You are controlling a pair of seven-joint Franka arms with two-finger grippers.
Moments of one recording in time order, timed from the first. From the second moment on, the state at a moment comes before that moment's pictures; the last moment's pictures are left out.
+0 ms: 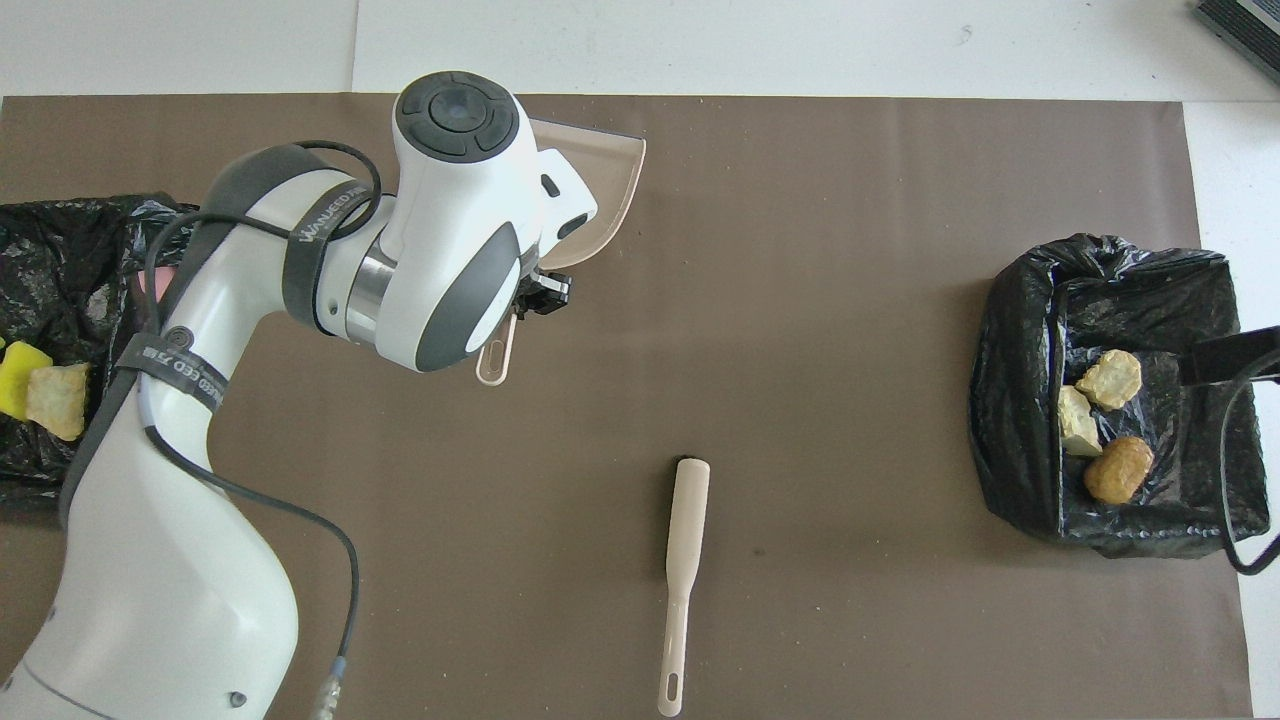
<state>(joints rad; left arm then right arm) -0.61 0.72 -0.01 -1.15 0.03 1.79 -0.47 0.02 -0.08 -0.07 -1.54 -0.03 1.47 -0.06</state>
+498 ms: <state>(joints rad) -0.62 0.77 -0.10 -1.10 -0.01 1.84 -0.51 0.02 -0.08 -0.07 -1.54 -0.03 1.47 -0.06</state>
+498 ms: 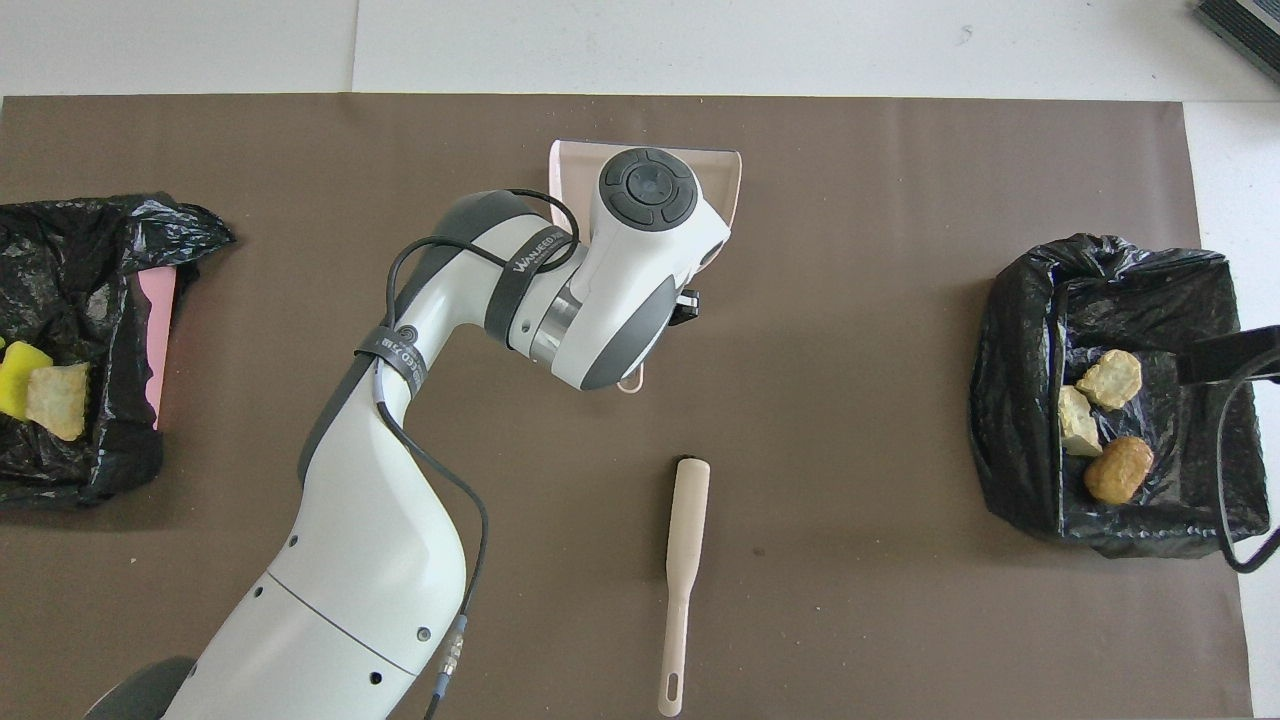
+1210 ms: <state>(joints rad) -0.61 0.76 -0.07 -1.14 -0.05 1.85 -0.53 0.03 -0.11 -0.05 -1.57 -0.03 1.47 -0.06</state>
